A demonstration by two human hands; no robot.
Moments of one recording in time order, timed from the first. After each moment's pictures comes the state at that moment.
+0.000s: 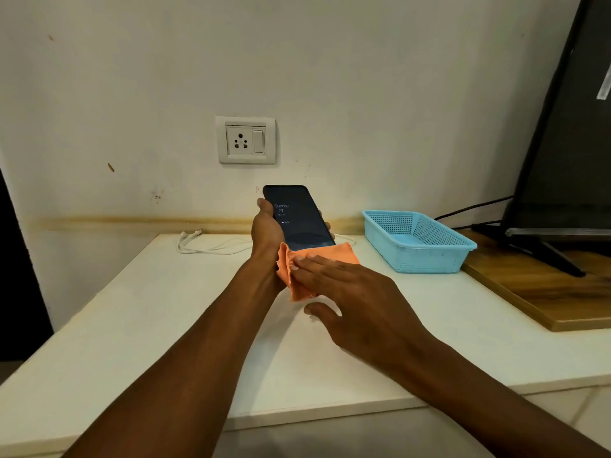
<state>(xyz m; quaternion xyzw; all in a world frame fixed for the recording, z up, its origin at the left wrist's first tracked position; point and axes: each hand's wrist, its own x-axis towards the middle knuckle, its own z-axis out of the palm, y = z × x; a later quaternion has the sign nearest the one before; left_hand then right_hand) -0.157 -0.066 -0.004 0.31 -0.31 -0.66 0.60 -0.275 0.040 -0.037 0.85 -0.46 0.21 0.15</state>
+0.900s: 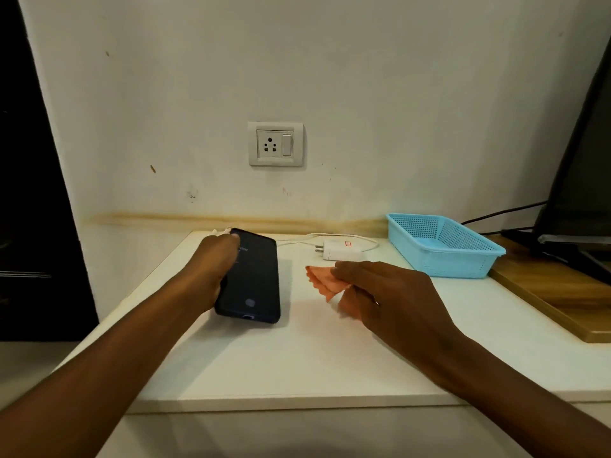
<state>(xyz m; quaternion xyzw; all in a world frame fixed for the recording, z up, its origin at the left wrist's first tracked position) -0.052 -0.022 -0.008 0.60 -0.41 -0.45 0.52 -0.288 0.050 -0.034 0.82 -0.47 0.26 0.20</state>
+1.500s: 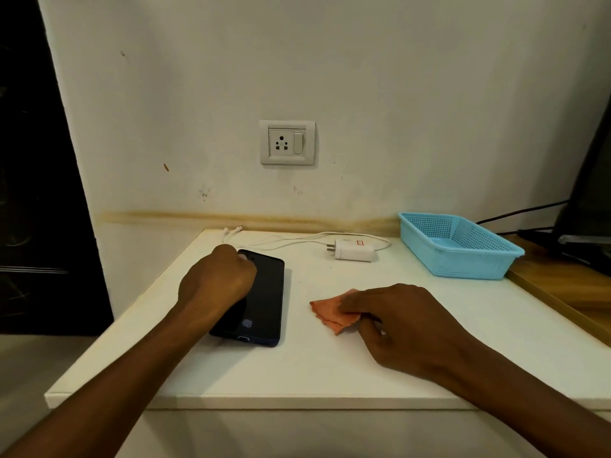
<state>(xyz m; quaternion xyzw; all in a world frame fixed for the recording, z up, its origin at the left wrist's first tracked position) -0.037 -0.014 -0.034 0.73 -0.59 -0.11 0.33 -0.284 0.055 -0.041 0.84 -0.52 0.15 0.06</state>
